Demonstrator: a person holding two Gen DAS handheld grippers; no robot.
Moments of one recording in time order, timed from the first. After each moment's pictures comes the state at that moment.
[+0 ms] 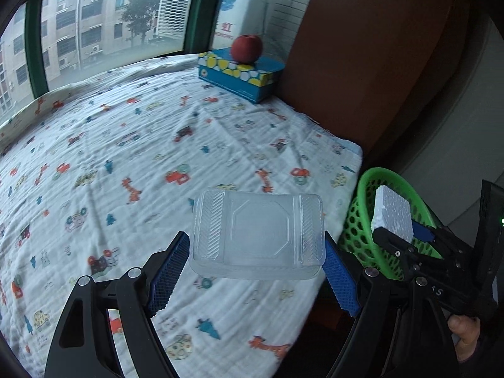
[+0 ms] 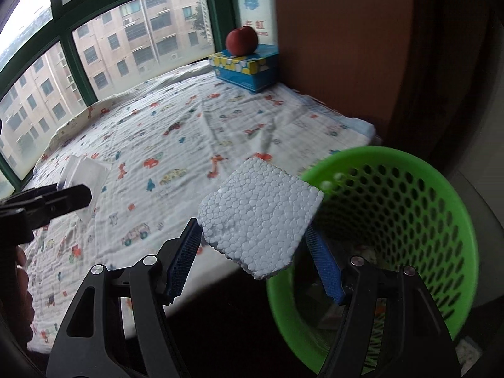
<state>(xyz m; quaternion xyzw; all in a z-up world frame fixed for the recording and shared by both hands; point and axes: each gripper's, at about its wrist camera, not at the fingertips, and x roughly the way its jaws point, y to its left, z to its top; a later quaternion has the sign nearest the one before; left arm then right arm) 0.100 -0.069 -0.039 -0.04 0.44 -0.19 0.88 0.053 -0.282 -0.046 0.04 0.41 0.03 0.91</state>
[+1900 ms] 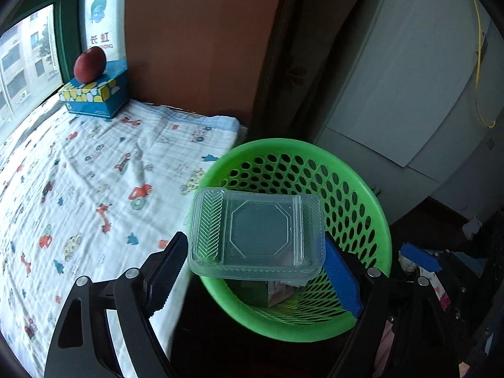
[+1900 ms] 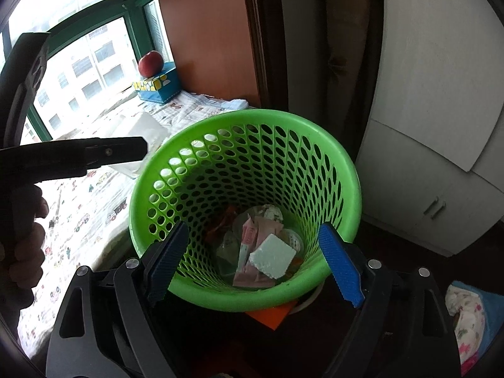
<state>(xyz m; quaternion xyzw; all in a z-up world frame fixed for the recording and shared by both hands) 0.093 -0.280 -0.031 0.07 0.45 -0.34 0.82 -0.056 -0.408 -0.046 0.10 0.39 -0.09 0.91</state>
